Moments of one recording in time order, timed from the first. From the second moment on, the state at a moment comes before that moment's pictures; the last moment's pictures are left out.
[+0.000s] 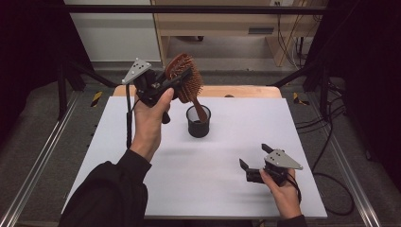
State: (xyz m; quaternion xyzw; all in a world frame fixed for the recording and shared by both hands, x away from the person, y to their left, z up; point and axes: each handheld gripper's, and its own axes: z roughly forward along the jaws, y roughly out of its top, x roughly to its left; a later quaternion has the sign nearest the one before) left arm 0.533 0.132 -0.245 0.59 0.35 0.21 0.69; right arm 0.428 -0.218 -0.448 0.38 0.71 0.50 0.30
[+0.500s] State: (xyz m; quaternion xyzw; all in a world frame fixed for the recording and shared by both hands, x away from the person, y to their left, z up) left arm 0.567 0.128 -0.245 0.58 0.37 0.23 0.69; right arm 0.429 -0.220 -0.449 0.38 0.71 0.51 0.30
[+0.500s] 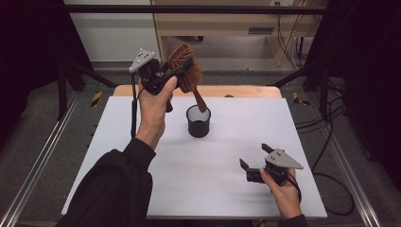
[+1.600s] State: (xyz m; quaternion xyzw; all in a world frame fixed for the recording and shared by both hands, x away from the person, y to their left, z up) left arm 0.580 0.130 -0.257 0.59 0.38 0.25 0.67; right arm 0.429 -0.221 -0.449 0.38 0.71 0.51 0.30
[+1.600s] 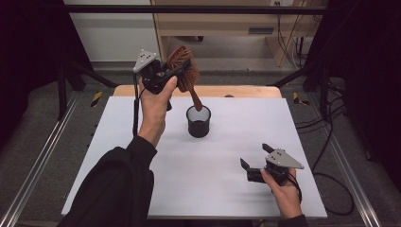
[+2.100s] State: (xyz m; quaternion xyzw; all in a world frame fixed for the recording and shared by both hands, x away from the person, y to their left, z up) left arm 0.584 0.129 -0.264 0.59 0.38 0.25 0.67; right arm 0.429 -0.221 -0.448 0.38 0.71 0.51 0.30
